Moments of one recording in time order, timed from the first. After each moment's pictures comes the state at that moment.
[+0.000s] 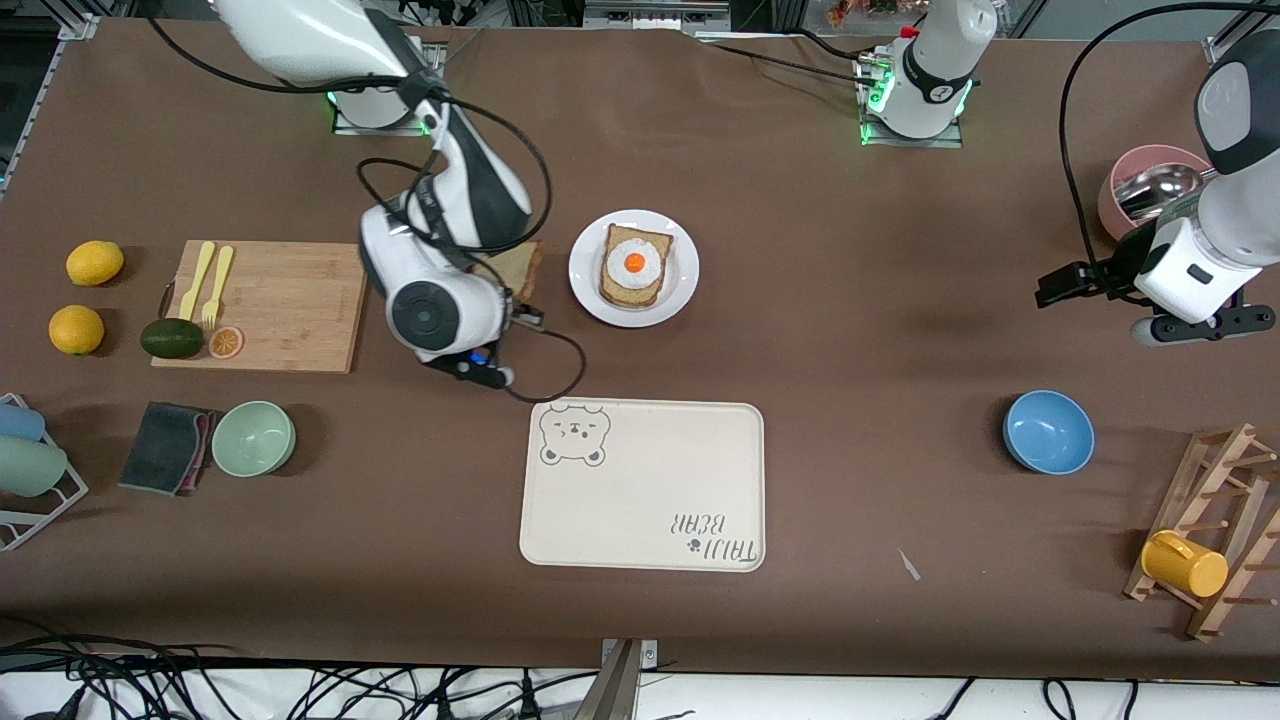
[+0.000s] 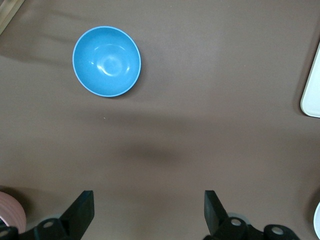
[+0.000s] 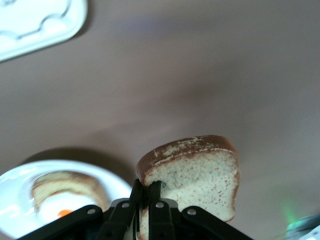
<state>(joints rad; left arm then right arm) -0.12 0.05 0.17 -1.85 -0.04 1.79 -0.09 0.49 0.57 0.05 -1.56 0.22 1.78 0.80</state>
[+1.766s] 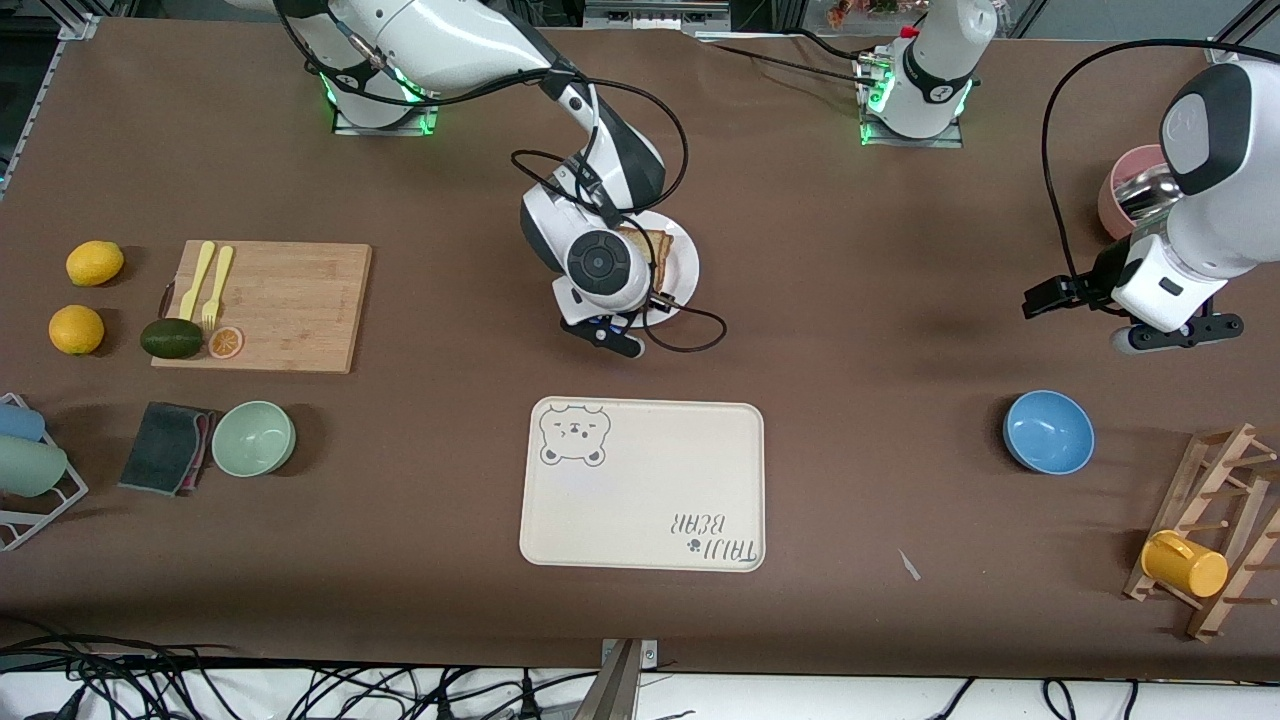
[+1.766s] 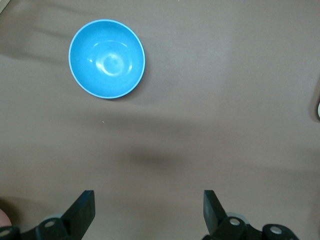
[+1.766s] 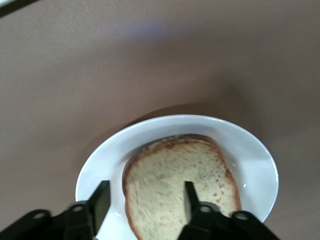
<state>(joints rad) -0.10 0.04 0.16 -1.96 -0.04 1.91 -0.09 0.75 0.75 0.02 -1.42 0.27 2.00 1.02</state>
